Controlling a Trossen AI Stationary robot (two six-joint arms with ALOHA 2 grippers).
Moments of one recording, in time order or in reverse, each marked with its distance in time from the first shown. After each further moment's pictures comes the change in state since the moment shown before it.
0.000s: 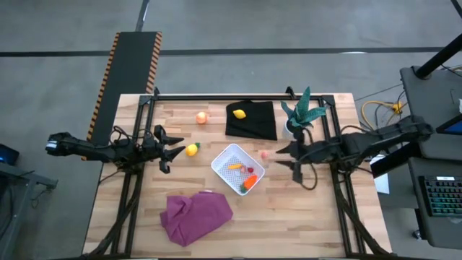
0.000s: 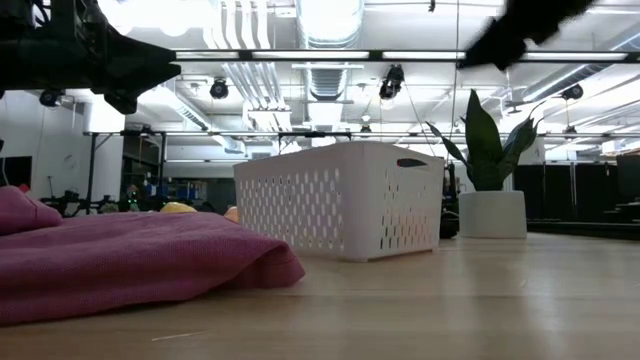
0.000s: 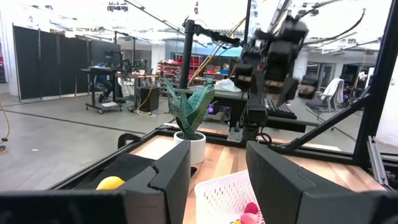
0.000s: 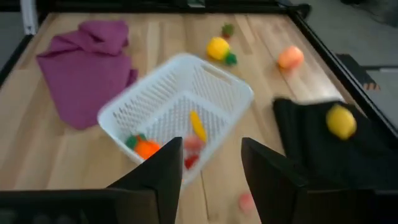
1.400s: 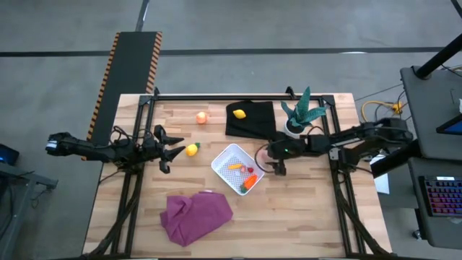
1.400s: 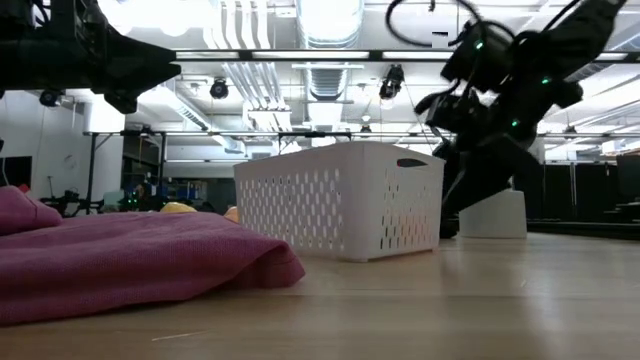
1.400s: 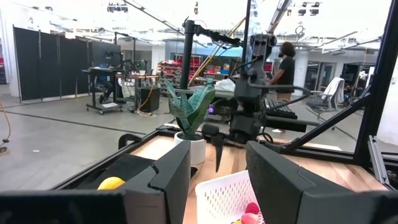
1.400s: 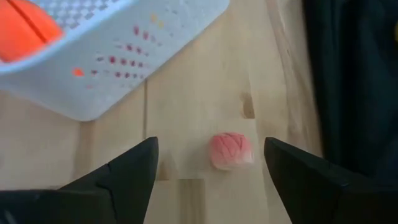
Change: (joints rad) left arm 0.000 0.000 0.000 0.001 0.000 0.006; right arm -0.358 0.463 -0.204 0.397 -0.292 -0.295
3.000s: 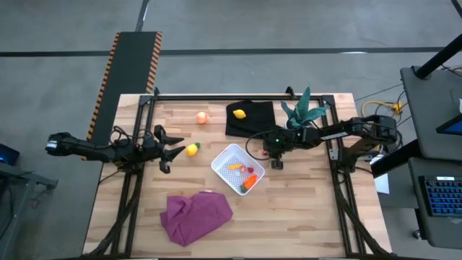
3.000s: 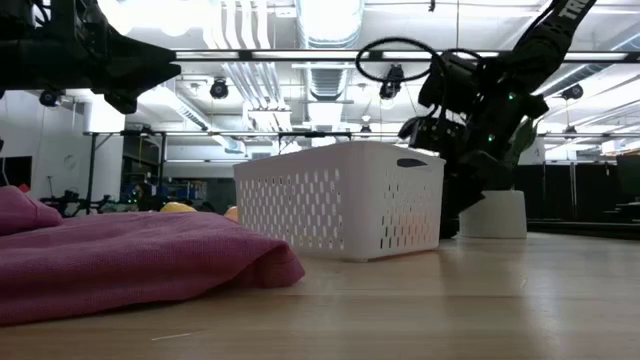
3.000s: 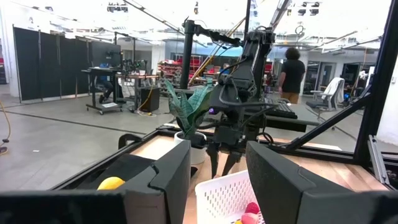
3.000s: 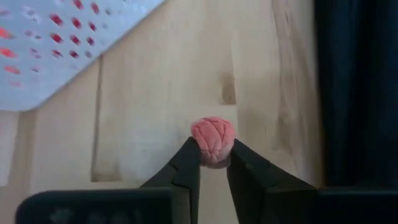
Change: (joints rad) left arm 0.000 0.000 0.000 0.000 0.000 0.000; right arm -0.139 0.135 0.095 -0.075 -0.122 -0.080
